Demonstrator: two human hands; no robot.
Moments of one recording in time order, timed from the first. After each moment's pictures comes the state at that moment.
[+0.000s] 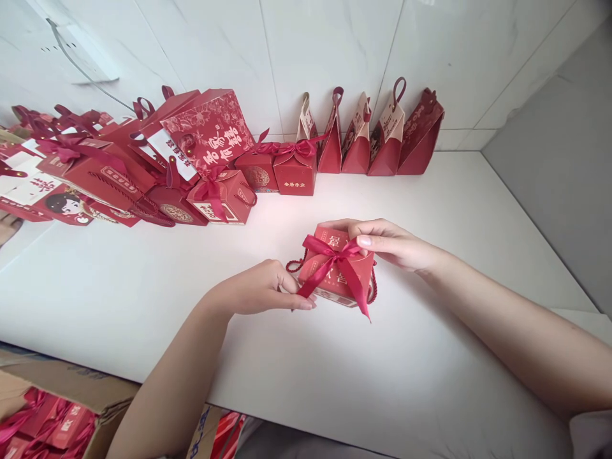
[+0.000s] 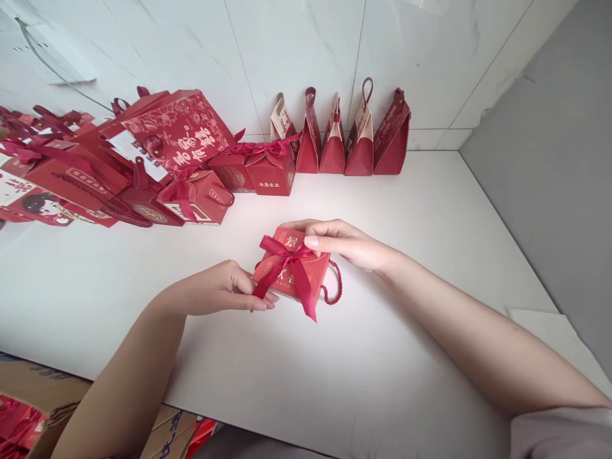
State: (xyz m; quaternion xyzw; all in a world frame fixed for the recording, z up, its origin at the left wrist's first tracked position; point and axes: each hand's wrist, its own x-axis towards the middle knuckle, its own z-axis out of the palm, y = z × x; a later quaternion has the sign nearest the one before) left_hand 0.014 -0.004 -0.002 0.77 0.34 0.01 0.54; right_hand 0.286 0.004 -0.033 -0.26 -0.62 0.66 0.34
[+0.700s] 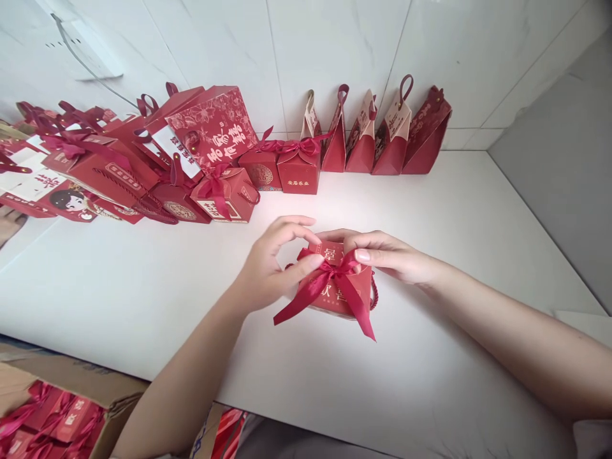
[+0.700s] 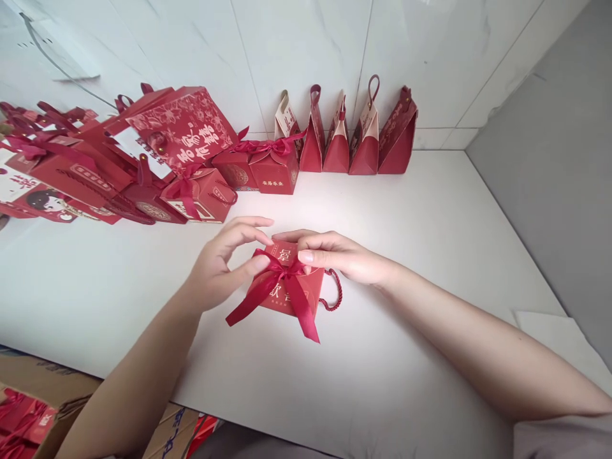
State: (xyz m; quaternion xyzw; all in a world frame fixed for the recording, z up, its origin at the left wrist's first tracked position) left_hand 0.033 -0.014 0.004 0.80 0.40 0.30 0.34; right_hand 0.273 -0.010 -0.029 -0.24 -0.63 0.67 0.31
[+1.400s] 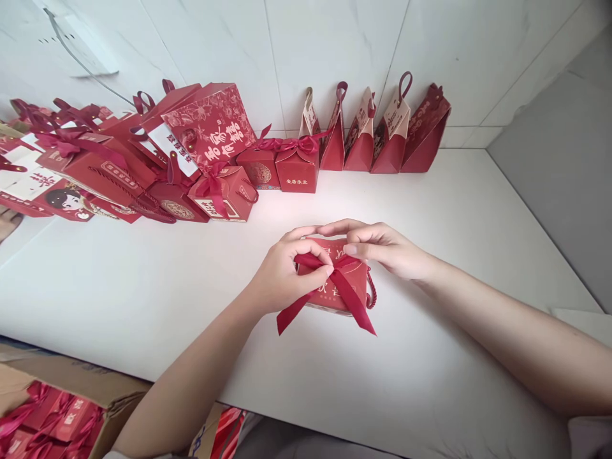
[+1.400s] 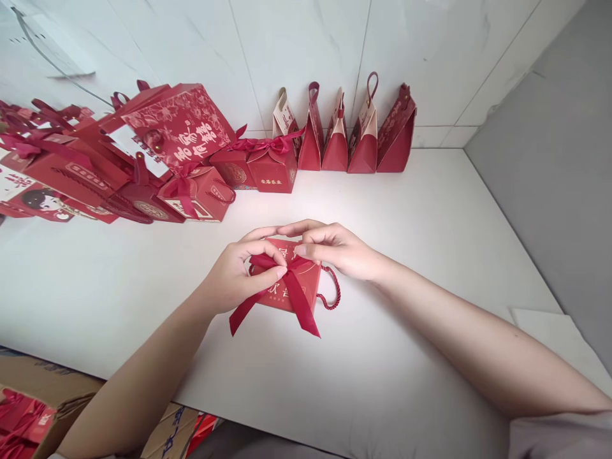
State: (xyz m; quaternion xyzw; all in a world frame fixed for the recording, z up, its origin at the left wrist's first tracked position) left_hand 0.051 -0.022 0.000 0.77 0.45 0.23 0.40; right_hand 0.273 -0.009 -0.033 -0.28 -0.64 0.61 0.38
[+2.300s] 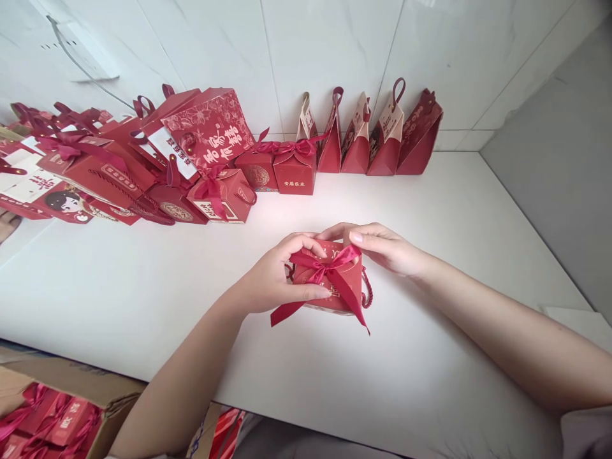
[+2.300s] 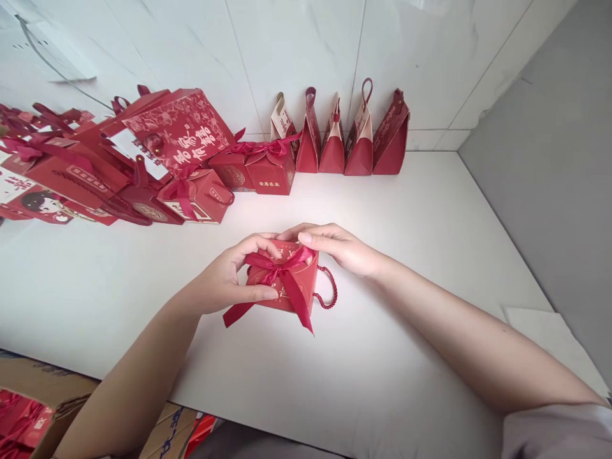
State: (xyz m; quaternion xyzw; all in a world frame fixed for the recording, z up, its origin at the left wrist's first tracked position) left_hand 0.035 -0.017 0.006 0.74 0.37 0.18 0.53; right_hand 0.276 -0.003 -0.040 -0.24 -0.61 0.66 0.37
